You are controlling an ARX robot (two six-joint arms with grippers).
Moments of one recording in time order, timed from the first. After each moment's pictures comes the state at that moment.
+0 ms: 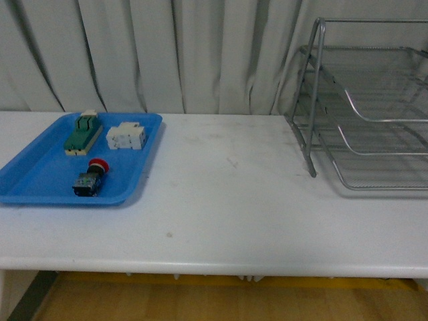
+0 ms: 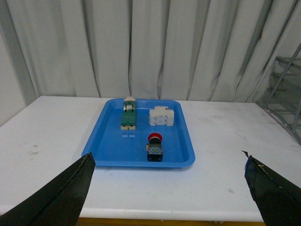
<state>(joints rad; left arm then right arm) 0.00 0.01 0.01 0.00 0.00 -0.01 -0.49 1.58 0.70 1.13 -0.60 0.71</state>
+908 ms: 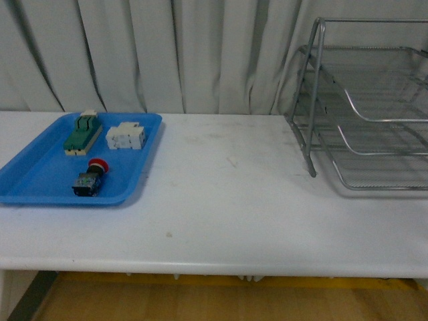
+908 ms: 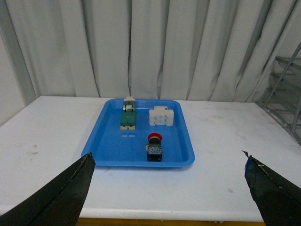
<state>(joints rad) 0.00 0.01 0.01 0.00 0.00 -0.01 -0.42 2.20 0.84 1.29 -0.60 1.53</state>
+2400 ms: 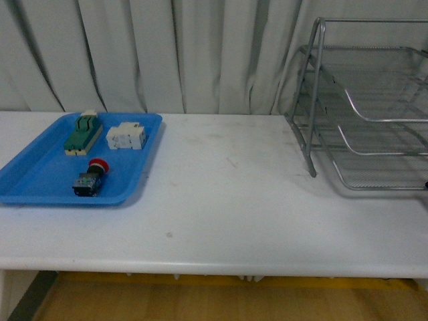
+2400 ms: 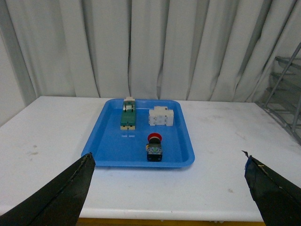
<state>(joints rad) 0.00 0.01 0.01 0.00 0.00 -0.01 -0.35 2.41 1.00 1.28 -0.61 1.31</state>
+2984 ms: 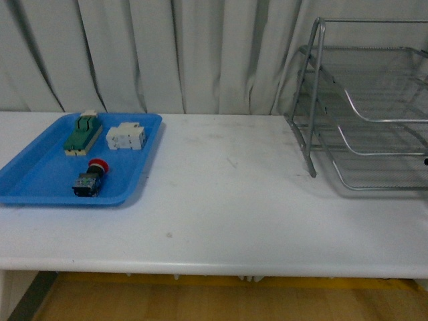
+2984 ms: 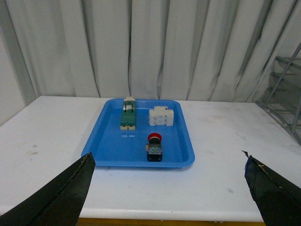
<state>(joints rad) 0.00 0.01 0.01 0.00 0.00 -0.01 -0.34 2.48 1.12 1.28 -0.60 1.34</state>
